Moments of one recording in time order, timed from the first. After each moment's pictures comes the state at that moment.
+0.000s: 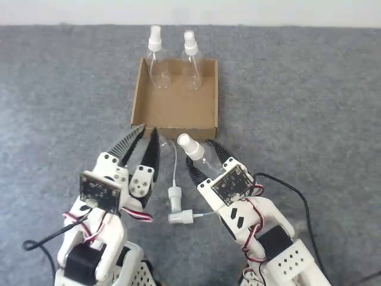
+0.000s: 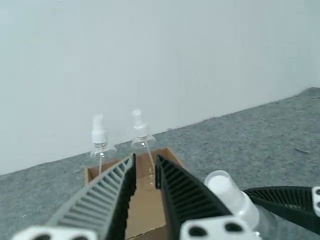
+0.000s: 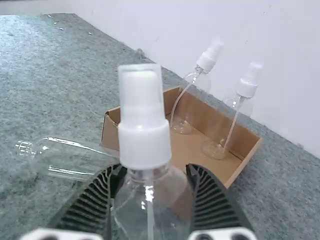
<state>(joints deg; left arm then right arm) 13.4 -103.3 73.3 49.5 -0.6 -37.5 -89.0 91.8 19.2 13.5</state>
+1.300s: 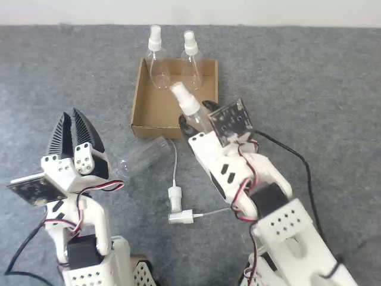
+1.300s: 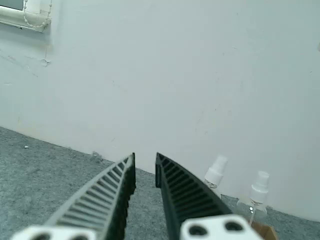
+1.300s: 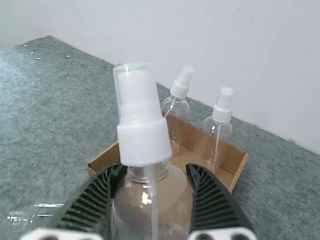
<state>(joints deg) -17.1 -103.3 84.1 29.2 18.6 -34.1 -52.9 55.6 22.7 4.6</state>
